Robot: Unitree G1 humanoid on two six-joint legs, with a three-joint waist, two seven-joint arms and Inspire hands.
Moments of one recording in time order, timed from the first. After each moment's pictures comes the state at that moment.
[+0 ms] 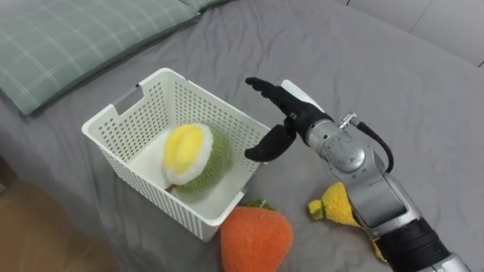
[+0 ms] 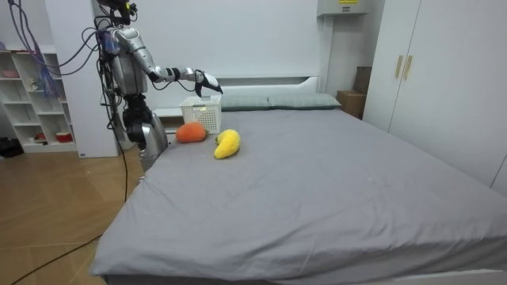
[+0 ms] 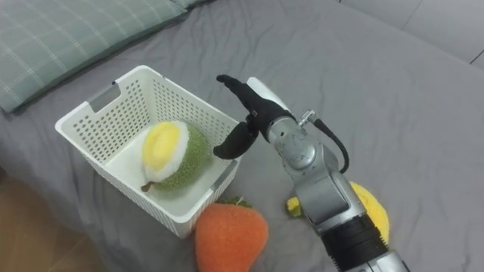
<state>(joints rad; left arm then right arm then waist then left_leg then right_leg) 0.13 0.22 0.17 1.03 -0.12 0.20 -0.07 -0.39 -0.27 0.35 0.15 -0.30 0.32 0.22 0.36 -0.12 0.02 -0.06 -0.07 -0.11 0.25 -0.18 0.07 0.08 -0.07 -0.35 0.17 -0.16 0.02</state>
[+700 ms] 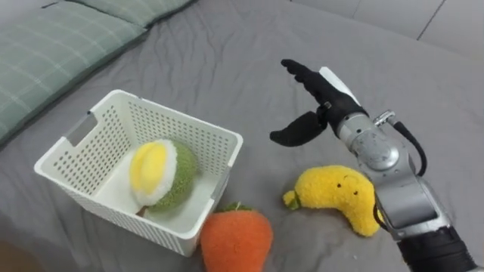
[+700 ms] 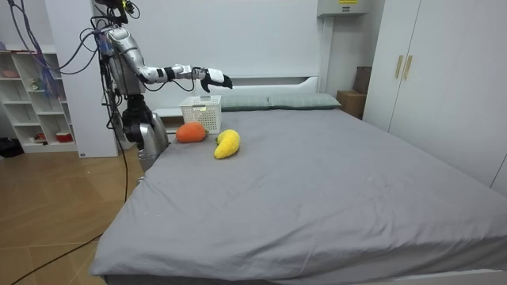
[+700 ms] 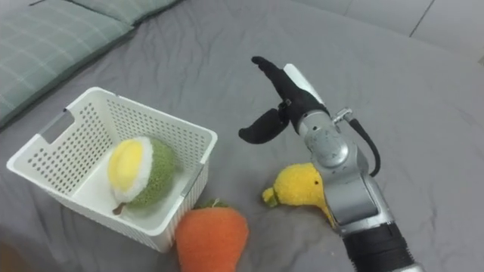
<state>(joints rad) 0.18 0.20 0.17 1.03 -0.13 0.19 -0.06 -0.29 -0.31 0.15 0.08 -0.28 0.29 0.19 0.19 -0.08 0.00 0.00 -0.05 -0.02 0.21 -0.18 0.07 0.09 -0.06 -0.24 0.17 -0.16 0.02</state>
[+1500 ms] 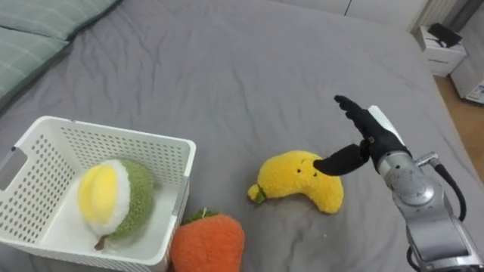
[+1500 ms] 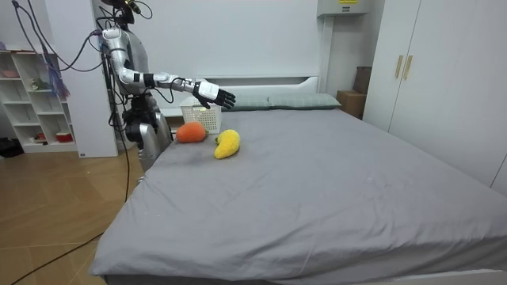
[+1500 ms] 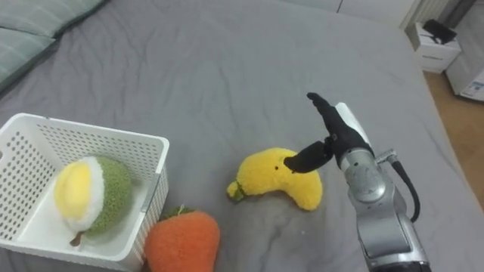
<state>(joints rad) 0.19 0.22 0.13 1.05 -0.27 0.15 0.00 -0.14 -0.35 0.06 0.18 -0.31 0.26 0.15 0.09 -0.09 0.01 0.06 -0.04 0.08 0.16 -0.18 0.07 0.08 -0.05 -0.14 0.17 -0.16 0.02</state>
